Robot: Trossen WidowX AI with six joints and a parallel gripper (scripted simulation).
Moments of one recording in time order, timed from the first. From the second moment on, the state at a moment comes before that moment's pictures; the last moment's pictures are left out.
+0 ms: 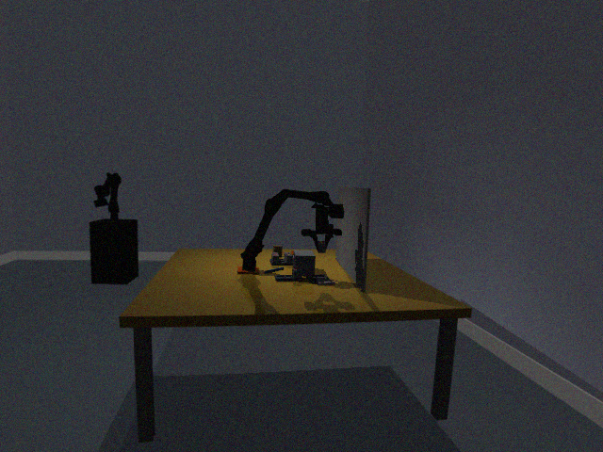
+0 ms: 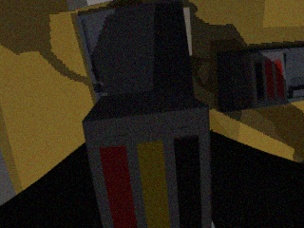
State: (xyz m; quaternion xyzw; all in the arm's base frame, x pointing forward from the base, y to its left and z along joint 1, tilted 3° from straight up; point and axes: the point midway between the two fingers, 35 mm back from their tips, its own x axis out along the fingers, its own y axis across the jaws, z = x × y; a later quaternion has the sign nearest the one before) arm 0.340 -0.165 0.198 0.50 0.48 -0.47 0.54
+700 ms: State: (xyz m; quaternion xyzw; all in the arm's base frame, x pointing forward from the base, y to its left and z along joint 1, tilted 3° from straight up) arm 0.343 -0.166 0.184 0.50 0.48 -0.47 0.54
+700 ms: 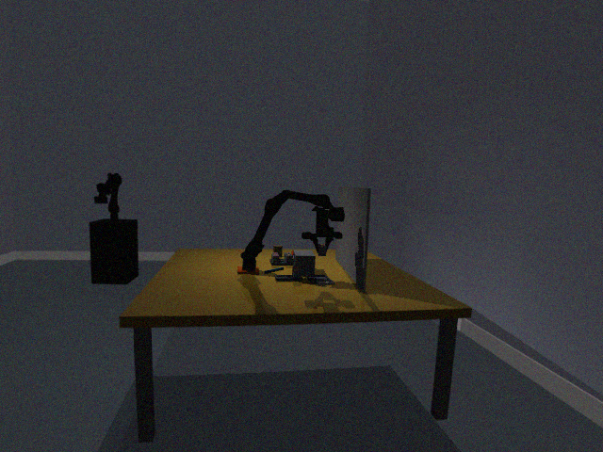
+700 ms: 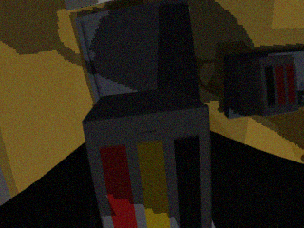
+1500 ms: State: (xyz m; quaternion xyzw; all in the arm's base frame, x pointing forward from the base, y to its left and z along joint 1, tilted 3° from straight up) arm 0.346 -0.168 0.167 0.50 0.48 -0.47 0.54
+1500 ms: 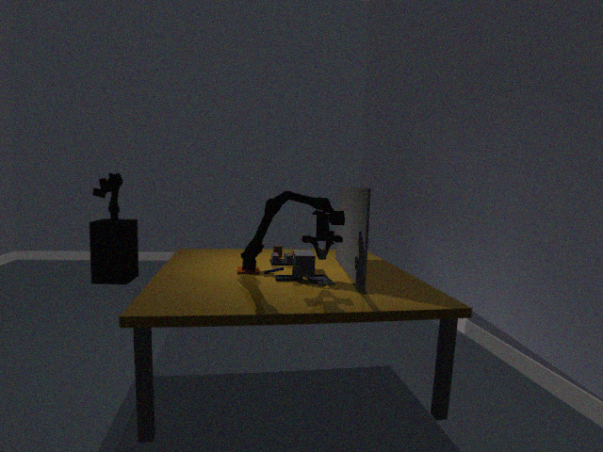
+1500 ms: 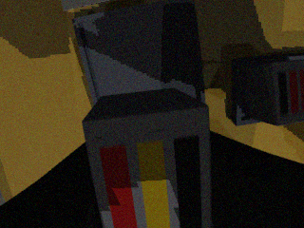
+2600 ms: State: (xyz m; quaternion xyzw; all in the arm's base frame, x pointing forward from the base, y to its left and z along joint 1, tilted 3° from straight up) arm 0.349 -0.169 0.144 0.50 0.48 -0.47 0.54
